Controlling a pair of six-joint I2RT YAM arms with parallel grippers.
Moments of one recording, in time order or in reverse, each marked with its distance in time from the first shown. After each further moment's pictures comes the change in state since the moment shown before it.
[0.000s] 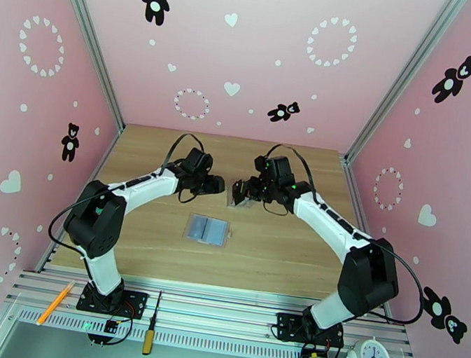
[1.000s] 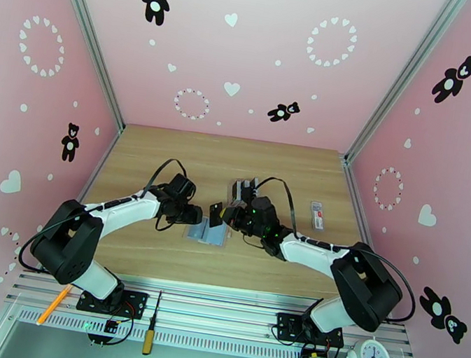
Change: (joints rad) left arm 0.000 -0.211 -0.352 -0.083 -0.071 0.068; right arm 0.227 -0.039 -0.526 0.794 0.061 0.433
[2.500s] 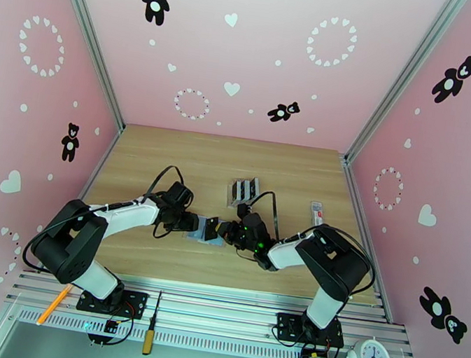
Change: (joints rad) left arm -0.002 0.010 -0.101 0.085 0.012 -0.025; right arm 0.066 0.236 -0.113 0.334 0.047 0.125
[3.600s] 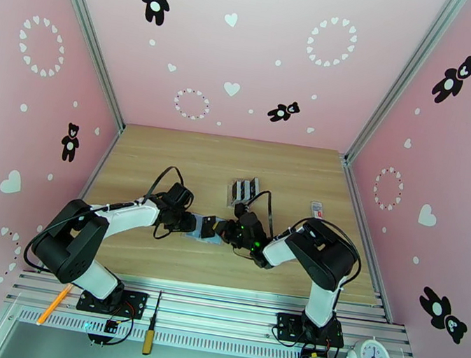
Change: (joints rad) left arm -0.003 0.001 -0.015 0.023 0.000 -0.010; right arm 0.000 0.098 0.045 0.068 0.000 0.031
